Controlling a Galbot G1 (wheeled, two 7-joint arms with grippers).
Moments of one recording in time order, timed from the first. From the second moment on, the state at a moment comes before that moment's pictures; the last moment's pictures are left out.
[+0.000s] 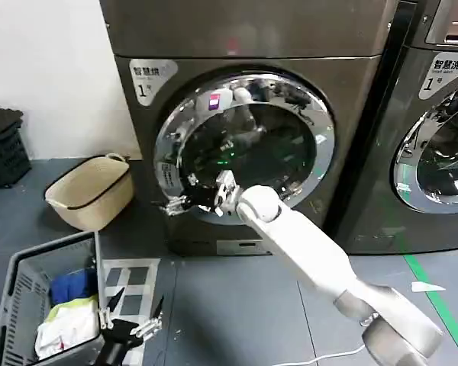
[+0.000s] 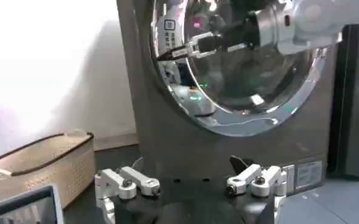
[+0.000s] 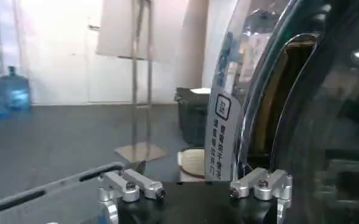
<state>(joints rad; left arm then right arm) 1.76 -1.49 -0.67 -2.20 -0.01 0.03 0.26 -0.23 1.25 -0.32 1.36 0.62 -0.23 -0.56</state>
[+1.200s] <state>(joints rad) 1.65 -1.38 -0.76 -2.14 -0.21 0.05 0.30 -0.41 0.97 -0.24 1.80 0.76 -0.25 -0.74</state>
